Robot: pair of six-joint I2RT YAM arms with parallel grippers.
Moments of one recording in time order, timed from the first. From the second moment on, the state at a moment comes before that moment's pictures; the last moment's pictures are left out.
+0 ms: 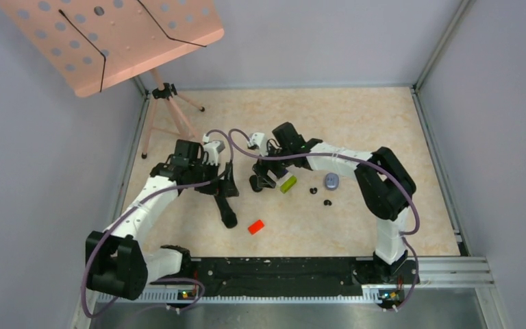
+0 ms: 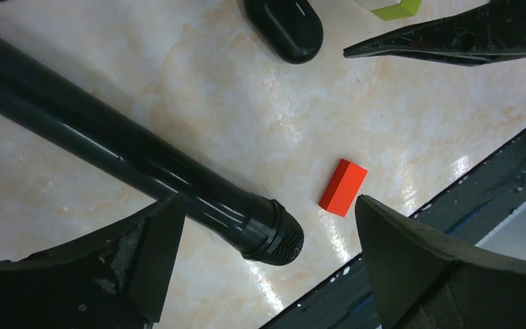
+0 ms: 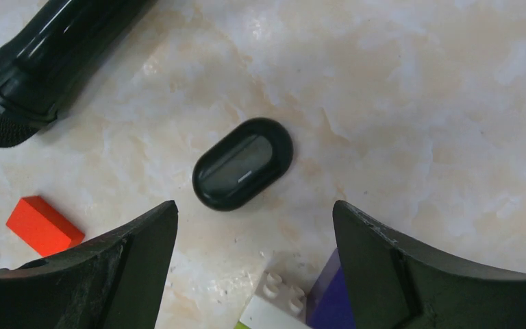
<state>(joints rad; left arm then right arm) -0.27 1.19 0.83 -0.63 0.44 -0.05 0.71 1.91 1.29 -0.22 -0.52 -0.33</state>
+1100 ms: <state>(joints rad) 0.11 1.12 0.77 -0.51 0.59 -0.17 0.67 2.01 1.43 -0.36 -0.54 -0.96</state>
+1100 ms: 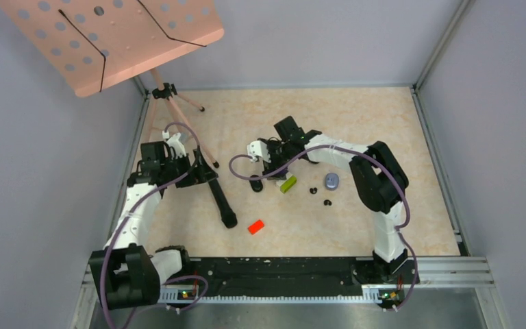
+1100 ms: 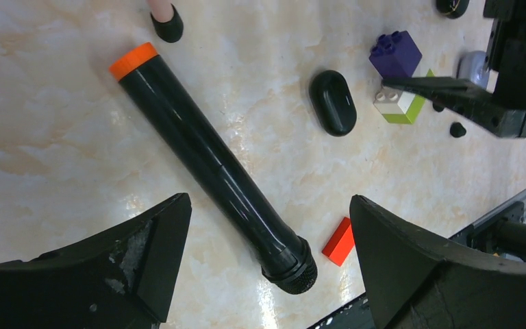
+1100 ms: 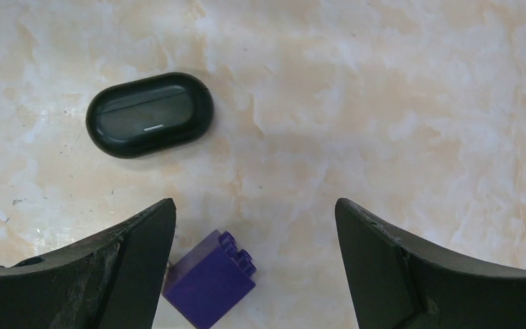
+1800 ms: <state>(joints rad) 0.16 1.09 0.73 -0.50 0.60 -0.21 0.79 2.14 1.53 -0.39 -0.61 -1.05</state>
